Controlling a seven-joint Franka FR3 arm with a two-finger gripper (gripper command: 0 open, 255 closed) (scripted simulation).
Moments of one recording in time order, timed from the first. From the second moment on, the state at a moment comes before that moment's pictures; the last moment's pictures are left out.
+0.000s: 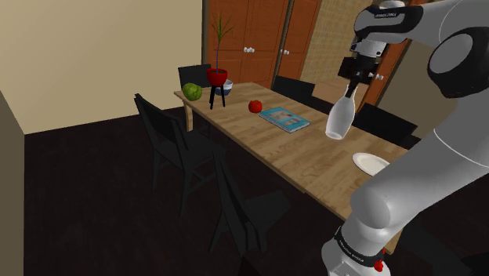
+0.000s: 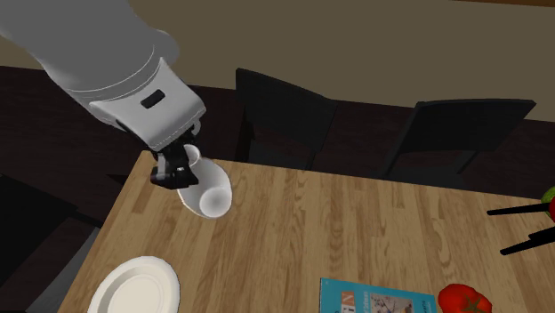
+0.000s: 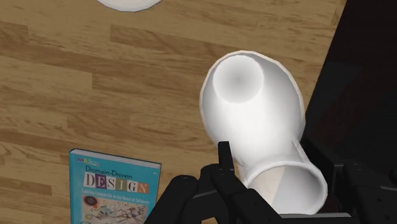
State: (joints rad) arm -0.32 -0.21 -0.56 -1.81 -0.08 1.64 -1.06
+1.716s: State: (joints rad) arm -0.48 -0.61 -0.63 -1.69 -0.34 1.20 -1.35
